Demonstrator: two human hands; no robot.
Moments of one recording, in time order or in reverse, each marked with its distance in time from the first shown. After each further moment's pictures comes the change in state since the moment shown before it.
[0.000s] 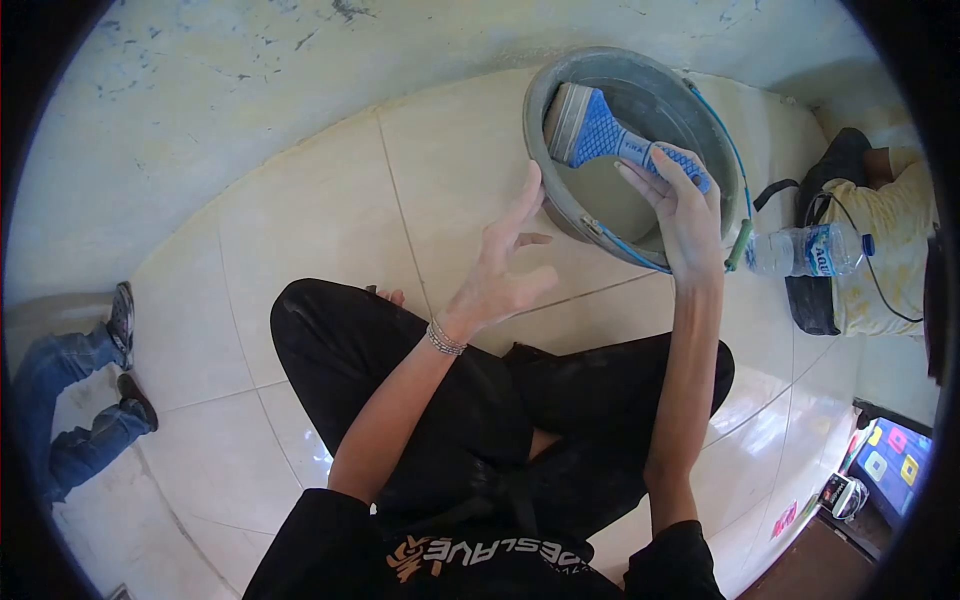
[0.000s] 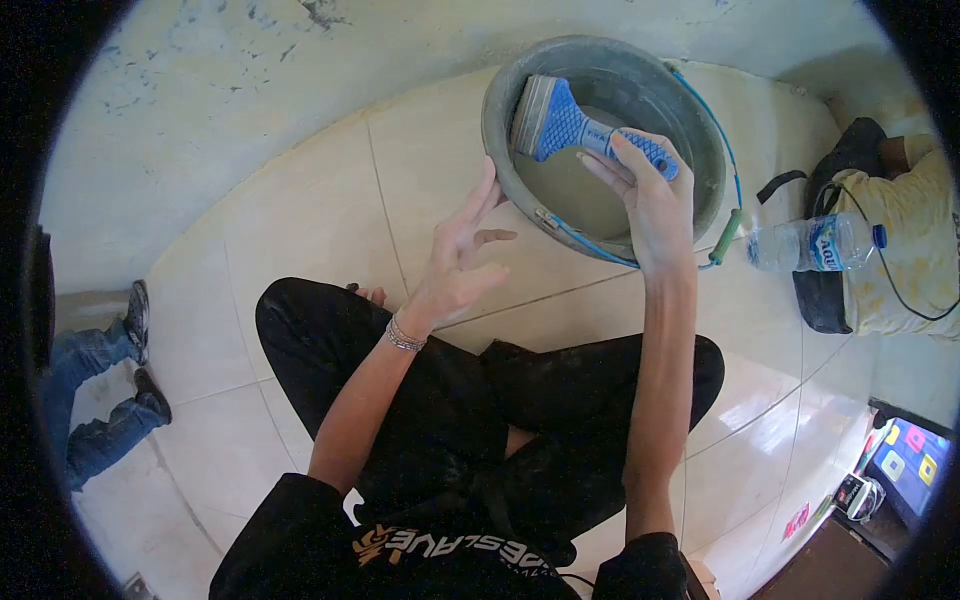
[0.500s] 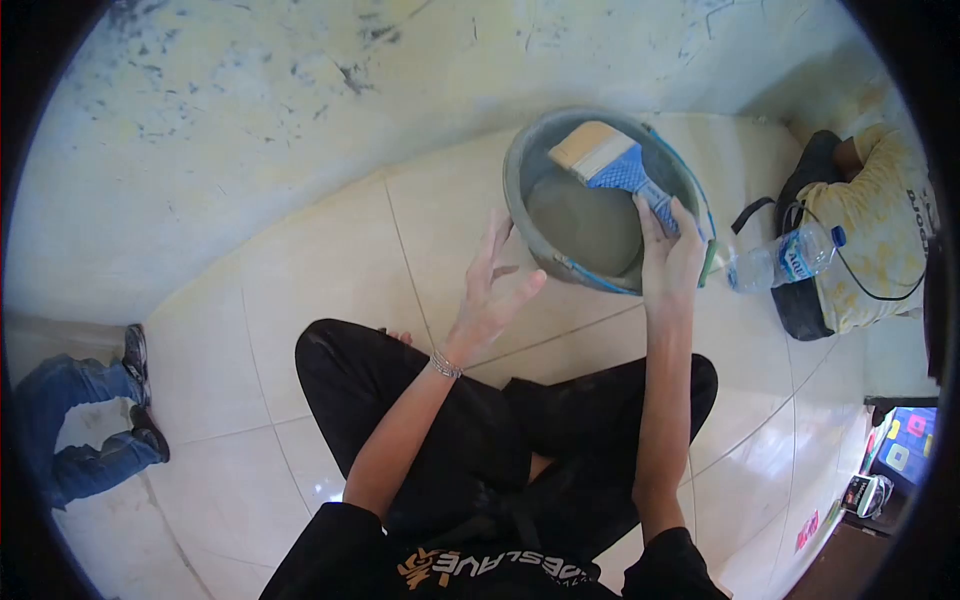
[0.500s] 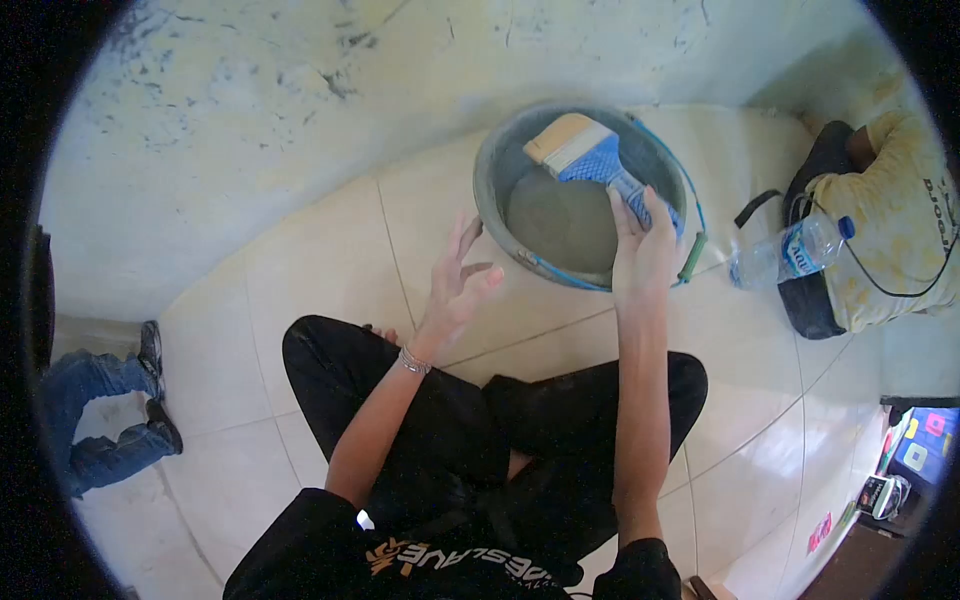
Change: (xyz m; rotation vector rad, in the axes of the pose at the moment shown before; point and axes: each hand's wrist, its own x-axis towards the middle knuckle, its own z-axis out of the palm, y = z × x) left_hand -0.002 0.006 -0.003 0.151 0.184 0.059; right_hand -0.016 -0.011 -0.002 0.447 0.343 -0.181
